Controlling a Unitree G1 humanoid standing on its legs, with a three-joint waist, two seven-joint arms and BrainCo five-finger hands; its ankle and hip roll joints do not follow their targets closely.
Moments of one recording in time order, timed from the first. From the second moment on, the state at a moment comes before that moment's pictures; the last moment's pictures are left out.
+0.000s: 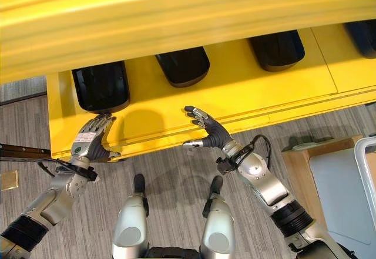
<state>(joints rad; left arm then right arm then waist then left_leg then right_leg) -0.13 0.75 -0.37 0.08 0.56 0.12 0.40 -0.31 -0.63 0.44 -0.06 0.41 -0.07 0.11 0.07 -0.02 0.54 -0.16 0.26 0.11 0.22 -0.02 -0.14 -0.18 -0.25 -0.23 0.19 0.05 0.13</state>
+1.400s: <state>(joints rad) -0.12 0.77 -0.29 0.10 0.56 0.16 0.32 -0.27 -0.63 0.43 -0.06 0.37 -0.06 0.13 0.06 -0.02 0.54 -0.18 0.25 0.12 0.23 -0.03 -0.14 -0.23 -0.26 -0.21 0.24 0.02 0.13</state>
